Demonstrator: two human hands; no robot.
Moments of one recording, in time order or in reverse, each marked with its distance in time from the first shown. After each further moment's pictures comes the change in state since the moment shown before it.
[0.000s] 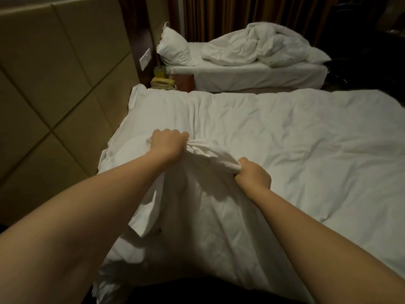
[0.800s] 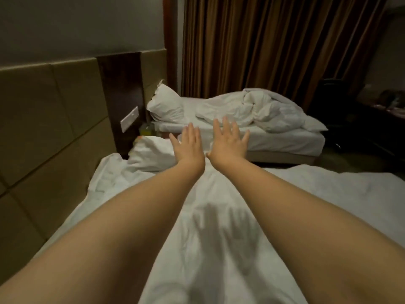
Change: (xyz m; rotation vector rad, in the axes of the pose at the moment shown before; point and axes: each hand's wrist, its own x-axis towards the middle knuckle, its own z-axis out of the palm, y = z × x) left_hand 0.447 -0.009 -0.067 -0.074 0.058 -0.251; right_hand 0.453 -0.162 -0.163 -0.360 0.311 -0.146
